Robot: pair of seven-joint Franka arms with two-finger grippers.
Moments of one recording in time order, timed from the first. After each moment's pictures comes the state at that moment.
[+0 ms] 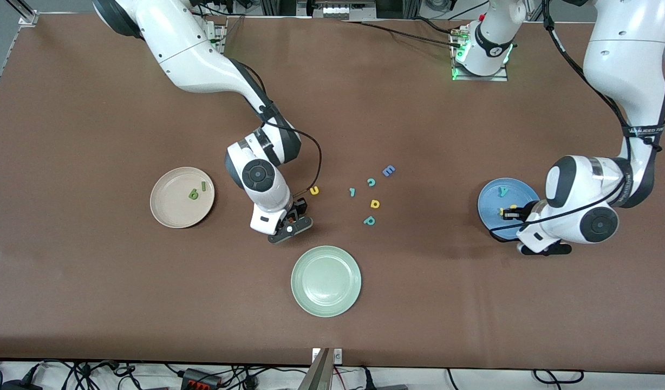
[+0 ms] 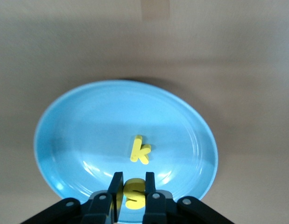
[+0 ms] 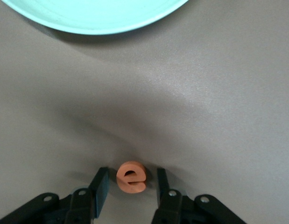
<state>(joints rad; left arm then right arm) 0.13 0.64 -0.15 -1.65 0.12 1.92 -0.13 0.53 0.85 0.04 -1.48 -0.03 2.38 0.10</state>
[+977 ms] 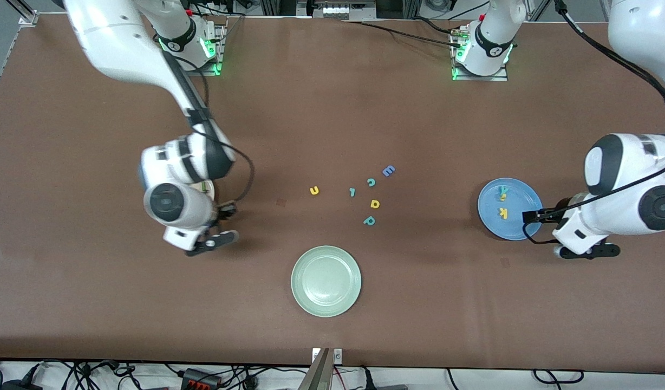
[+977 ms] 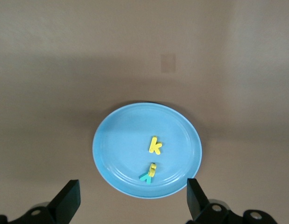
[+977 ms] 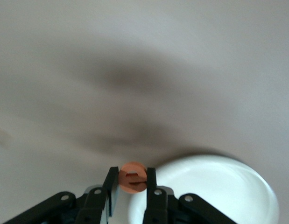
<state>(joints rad) 0.14 0.51 -0.16 -1.48 0.12 1.78 -0.12 0.24 0.60 0.02 -1.58 -0.04 1.97 -0.06</state>
